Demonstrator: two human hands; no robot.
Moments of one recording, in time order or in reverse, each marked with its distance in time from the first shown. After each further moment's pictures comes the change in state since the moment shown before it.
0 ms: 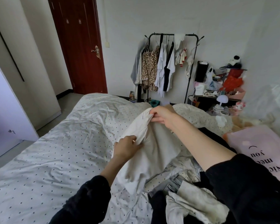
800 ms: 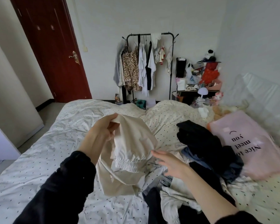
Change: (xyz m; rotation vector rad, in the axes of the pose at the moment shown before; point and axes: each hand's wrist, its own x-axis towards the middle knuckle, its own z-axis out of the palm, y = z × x) left_hand 0.043 0.040 -0.058 -1.234 -0.098 -0.563; right_hand -0.039 0.165 -0.071 -0.018 -0.239 0.232
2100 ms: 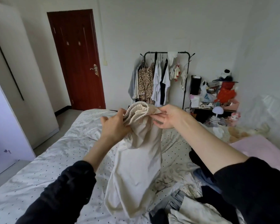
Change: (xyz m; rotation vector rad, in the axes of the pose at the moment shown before) left_hand -0.021 0.024 -0.019 1.307 0.362 1.088; right_hand -0.011 -0.216 0.033 0.450 0.136 -0.087
